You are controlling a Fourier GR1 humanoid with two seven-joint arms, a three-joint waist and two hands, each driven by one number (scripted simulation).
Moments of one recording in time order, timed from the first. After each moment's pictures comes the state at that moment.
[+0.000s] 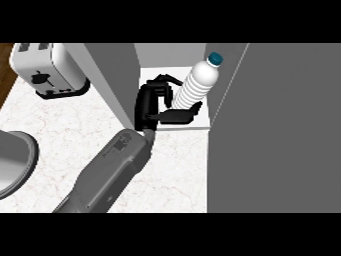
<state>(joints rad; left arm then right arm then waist) -0.71 0.00 -0.43 -0.86 0.52 0.57 -0.38 0.96 -0.09 0.09 -2.46 -0.13 0.40 -0.23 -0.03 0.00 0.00</state>
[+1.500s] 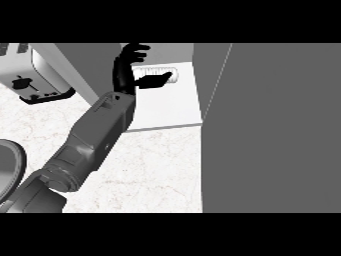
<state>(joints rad) -1.13 0.05 -0.26 -0.13 0.48 0.70 -0.51 0.90 -0.09 0.04 -2.41 -0.19 0.47 -0.26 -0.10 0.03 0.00</state>
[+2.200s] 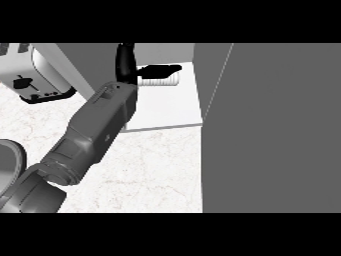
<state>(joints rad) -1.19 0.06 -0.20 -0.15 0.51 0.55 -0.61 0.90 -0.11 0.04 -2.40 -0.21 0.51 -0.26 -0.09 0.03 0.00</state>
